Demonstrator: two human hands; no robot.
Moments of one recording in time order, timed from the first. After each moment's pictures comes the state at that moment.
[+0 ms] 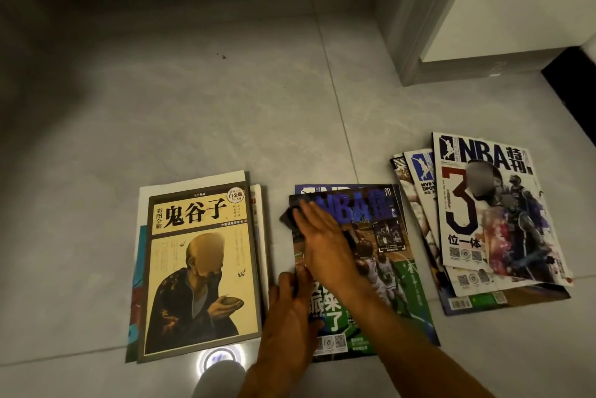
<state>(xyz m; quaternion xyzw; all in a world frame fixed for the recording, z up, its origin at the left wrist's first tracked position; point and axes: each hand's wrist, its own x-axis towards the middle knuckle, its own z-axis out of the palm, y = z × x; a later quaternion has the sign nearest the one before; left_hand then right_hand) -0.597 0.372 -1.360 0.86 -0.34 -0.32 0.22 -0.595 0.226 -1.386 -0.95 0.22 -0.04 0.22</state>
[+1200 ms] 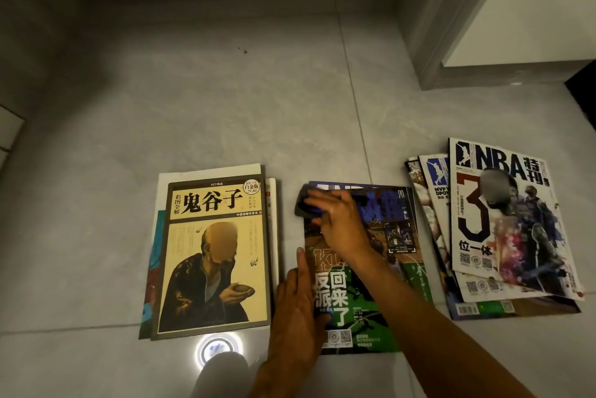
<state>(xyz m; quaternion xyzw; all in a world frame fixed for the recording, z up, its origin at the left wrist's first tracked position) -0.602 0.373 -1.358 0.86 -0.26 -0.34 0.26 -0.575 0.197 -1.395 -0.89 0.25 -0.09 0.37</state>
